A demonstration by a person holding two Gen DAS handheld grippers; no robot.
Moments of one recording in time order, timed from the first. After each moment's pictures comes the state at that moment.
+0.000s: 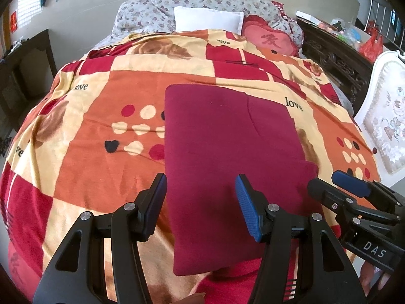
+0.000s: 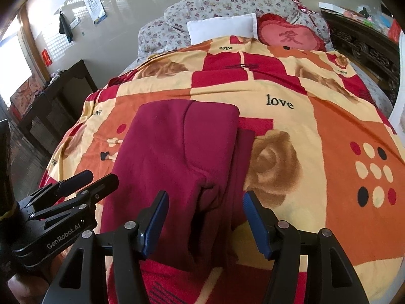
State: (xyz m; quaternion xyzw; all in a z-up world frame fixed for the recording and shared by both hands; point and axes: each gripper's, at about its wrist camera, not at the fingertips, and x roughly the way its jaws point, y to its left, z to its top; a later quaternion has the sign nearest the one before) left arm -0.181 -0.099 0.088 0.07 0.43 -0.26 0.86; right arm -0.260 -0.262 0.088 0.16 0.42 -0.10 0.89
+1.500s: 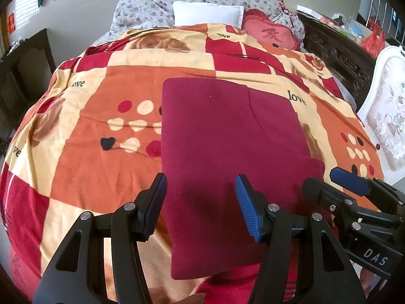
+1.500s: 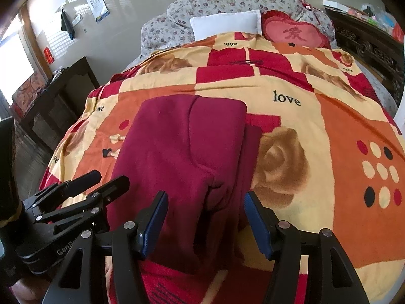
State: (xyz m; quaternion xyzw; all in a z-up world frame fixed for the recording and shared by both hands) left arm -0.174 -0.108 0.077 0.08 0.44 -0.25 0.86; right arm -0.251 -0.259 0.082 0.16 0.43 -0.09 0.89
